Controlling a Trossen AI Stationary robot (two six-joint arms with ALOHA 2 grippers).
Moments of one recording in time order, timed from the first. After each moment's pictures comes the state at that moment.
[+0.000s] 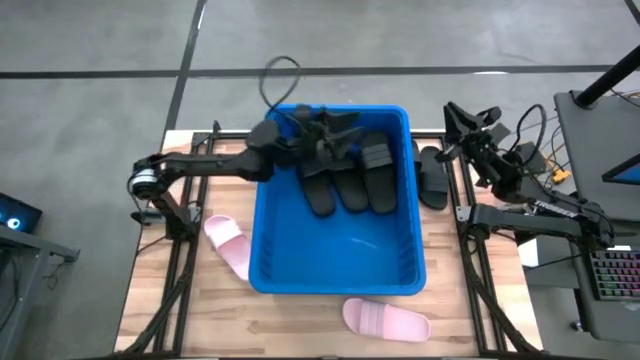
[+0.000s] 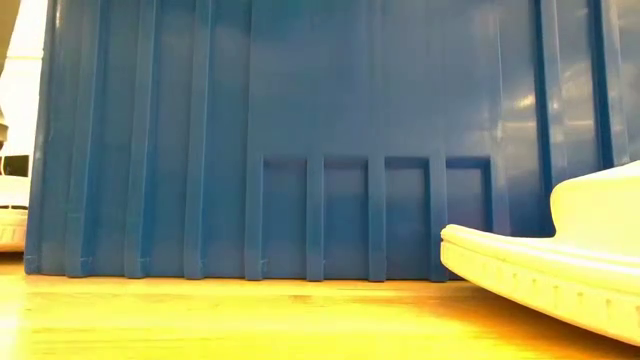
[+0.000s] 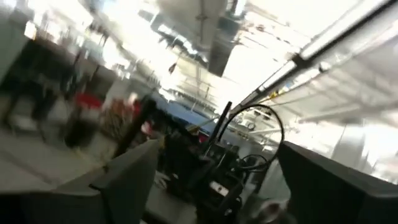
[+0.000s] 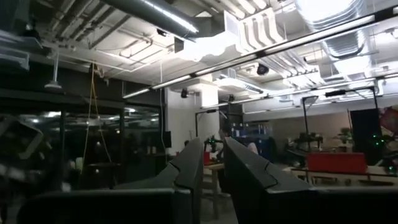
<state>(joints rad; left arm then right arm) 0.20 1.64 1.38 0.79 -0.02 -0.49 -0.39 0.57 0.60 0.50 0.36 -0.19</state>
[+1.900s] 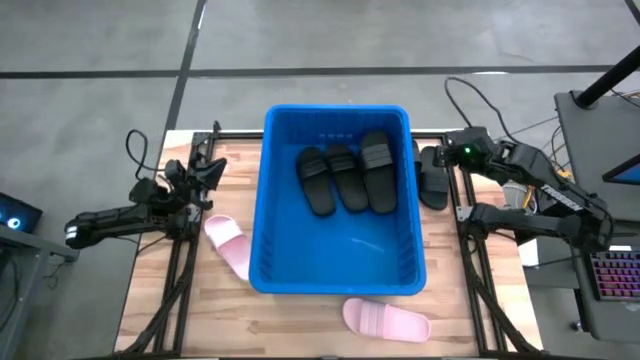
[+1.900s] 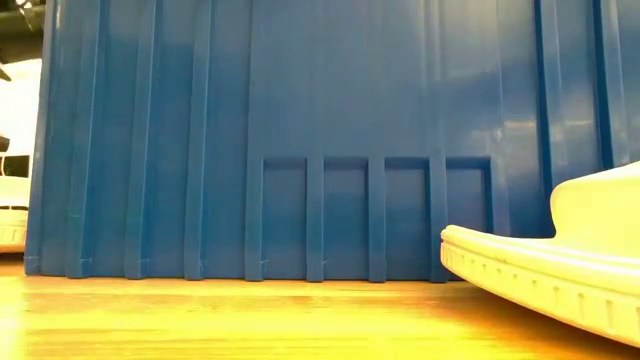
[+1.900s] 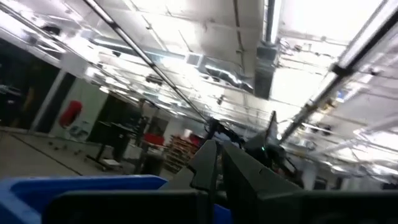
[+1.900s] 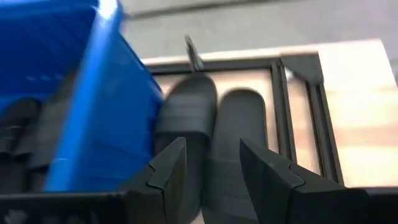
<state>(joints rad) 0.19 0.17 0.13 0.53 -0.26 -0.27 -0.58 0.76 0.95 -1.13 0.45 0.85</state>
